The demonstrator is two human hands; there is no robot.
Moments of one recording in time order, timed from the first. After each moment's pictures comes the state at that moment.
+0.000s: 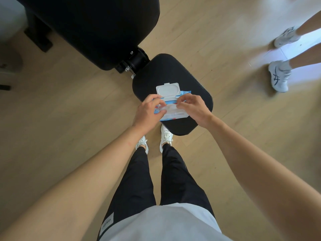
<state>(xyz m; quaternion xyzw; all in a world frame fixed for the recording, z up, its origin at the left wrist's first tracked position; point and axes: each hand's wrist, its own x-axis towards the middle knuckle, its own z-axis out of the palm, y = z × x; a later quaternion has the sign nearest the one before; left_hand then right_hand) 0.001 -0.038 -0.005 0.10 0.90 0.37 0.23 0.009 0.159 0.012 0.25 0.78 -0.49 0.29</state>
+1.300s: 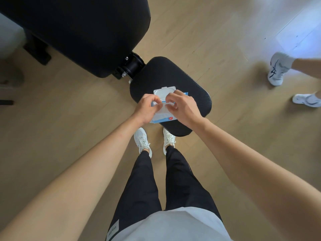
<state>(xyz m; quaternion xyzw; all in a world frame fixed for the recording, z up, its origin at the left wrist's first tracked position) -0.033 -0.035 -0.012 0.00 0.82 0.44 0.37 0.012 0.136 0.004 0.01 0.94 -0.31 0.13</state>
